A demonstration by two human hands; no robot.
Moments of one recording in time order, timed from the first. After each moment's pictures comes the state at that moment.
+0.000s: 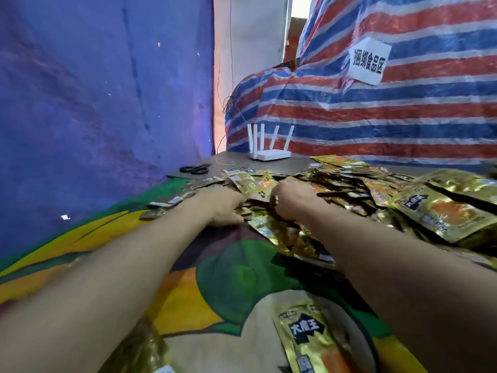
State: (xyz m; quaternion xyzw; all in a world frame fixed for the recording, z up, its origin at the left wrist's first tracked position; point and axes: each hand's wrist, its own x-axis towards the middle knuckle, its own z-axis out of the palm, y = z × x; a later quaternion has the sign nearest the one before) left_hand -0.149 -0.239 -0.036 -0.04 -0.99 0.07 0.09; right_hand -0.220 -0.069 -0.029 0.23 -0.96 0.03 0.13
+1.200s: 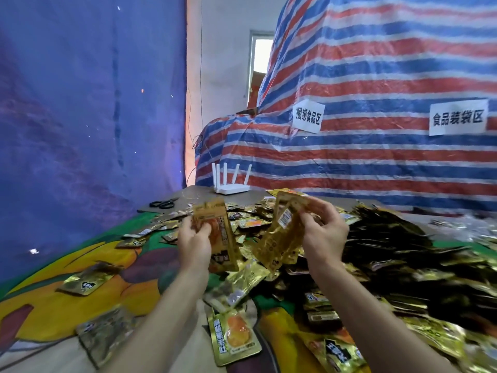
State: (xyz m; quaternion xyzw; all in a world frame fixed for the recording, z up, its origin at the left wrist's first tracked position) left_hand -0.008 -0.084 -0.014 0.07 -0.54 -0.76 0.35; right_hand -0.040 0.107 0.017 0.14 -0.59 0.72 0.33
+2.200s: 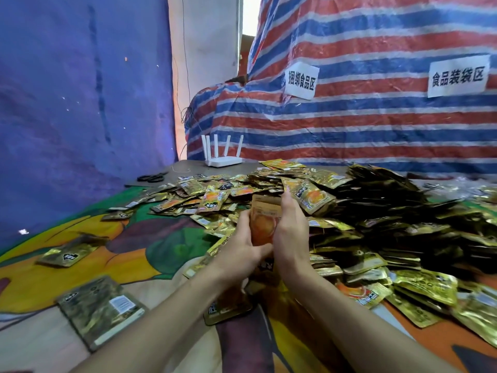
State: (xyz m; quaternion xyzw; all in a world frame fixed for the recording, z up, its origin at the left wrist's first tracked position) left_hand 0.002 -0.021 -0.062 -0.17 -0.69 -0.70 0.09; right_hand -0.007 0.076 -0.040 0.14 -0.60 0.76 0.20
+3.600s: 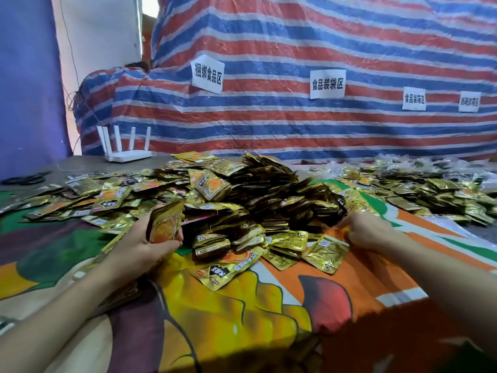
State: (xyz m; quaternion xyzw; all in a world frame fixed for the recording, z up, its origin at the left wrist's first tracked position) left_hand 0.016 -0.018 -0.062 -0.27 -0.74 -0.61 0.11; right_hand 0.026 0.430 -0.021 -0.12 -0.99 0.00 0.07
